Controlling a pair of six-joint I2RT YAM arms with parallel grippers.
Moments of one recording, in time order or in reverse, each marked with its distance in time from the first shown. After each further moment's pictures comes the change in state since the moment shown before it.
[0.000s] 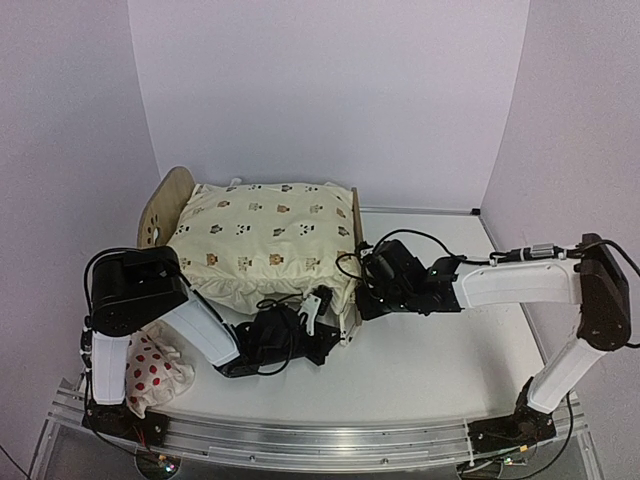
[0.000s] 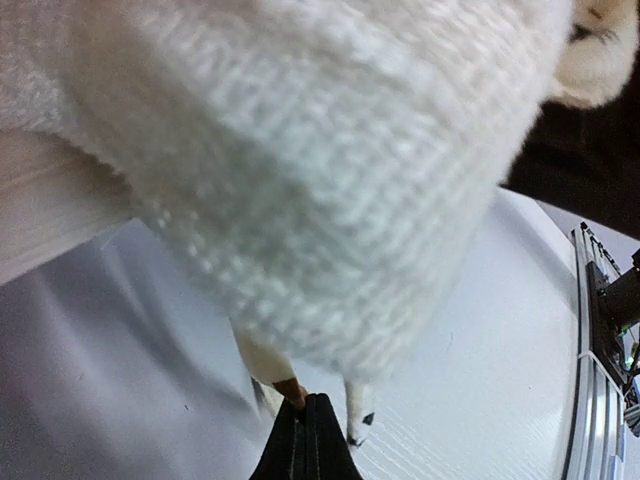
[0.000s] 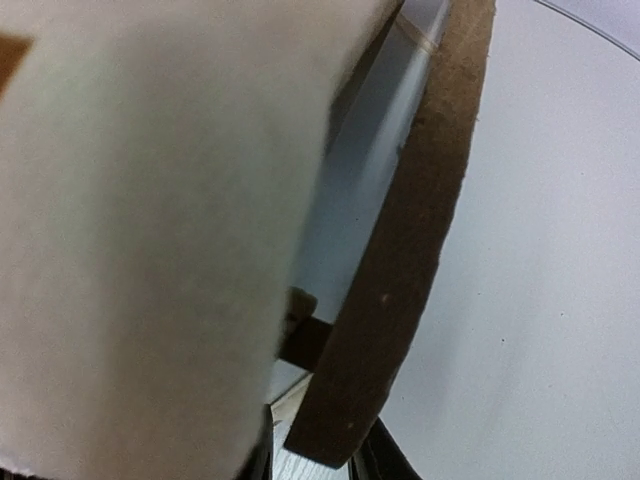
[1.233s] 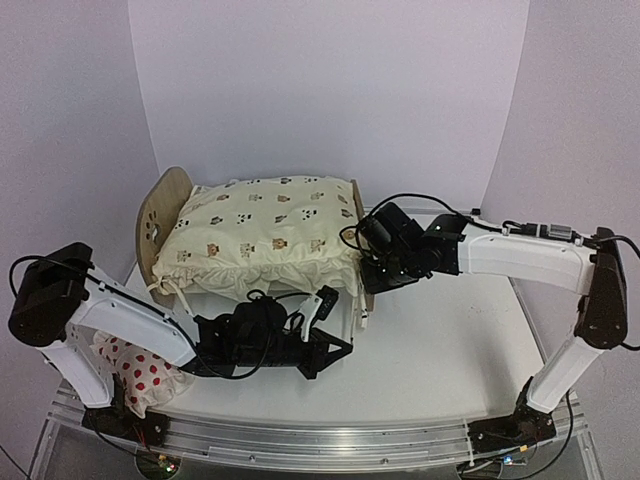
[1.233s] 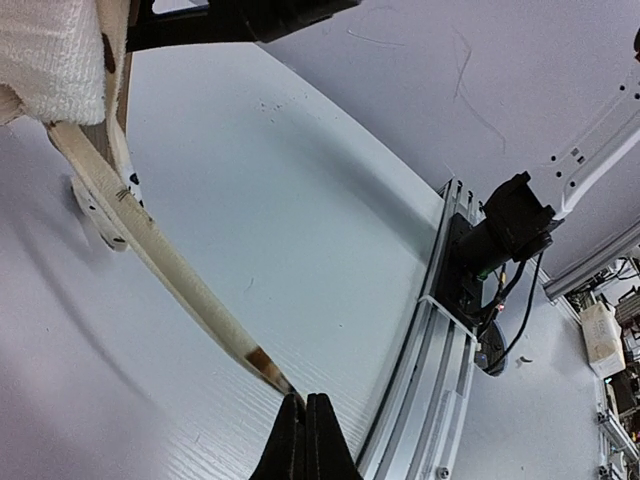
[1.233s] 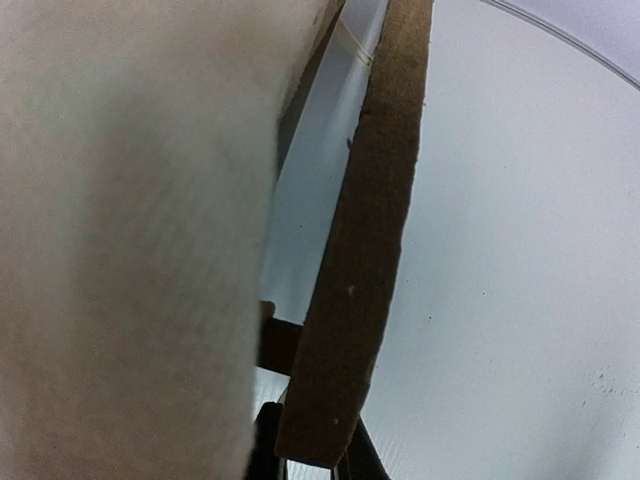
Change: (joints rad) left arm -0.140 -0.410 -0.053 -0.360 0.105 -0.060; right arm -0.017 0.015 0.305 -0.414 0.062 0.063
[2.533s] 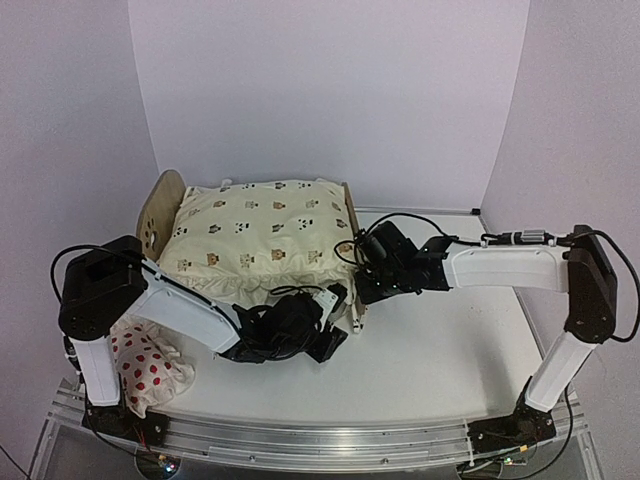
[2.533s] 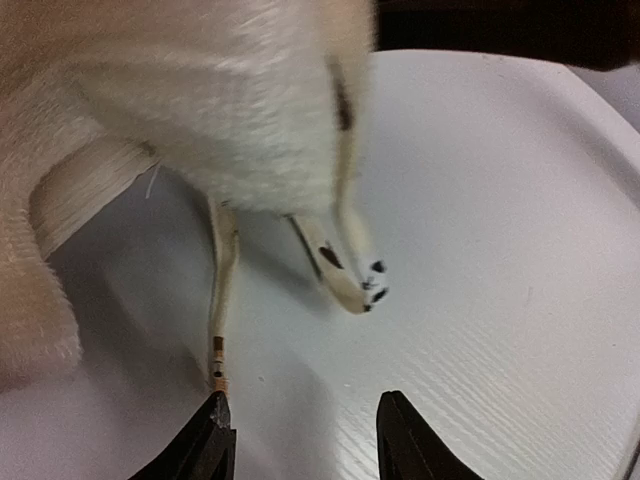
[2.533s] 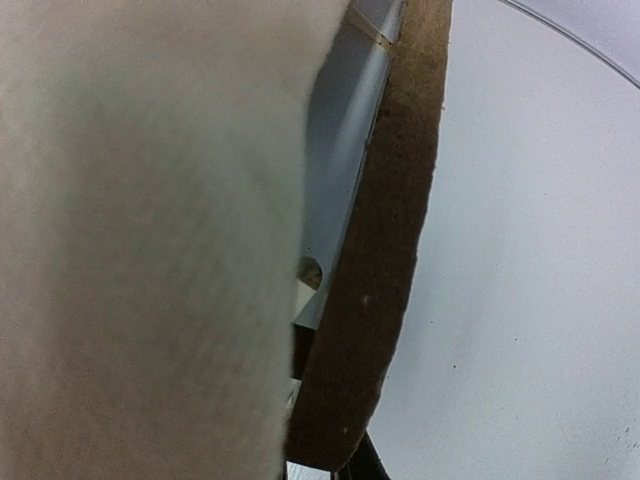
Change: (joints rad) left arm 0.089 0.261 0.217 -0.230 -0.298 0.234; right arm -0.031 0.064 -0.141 0.269 -0.040 -0.117
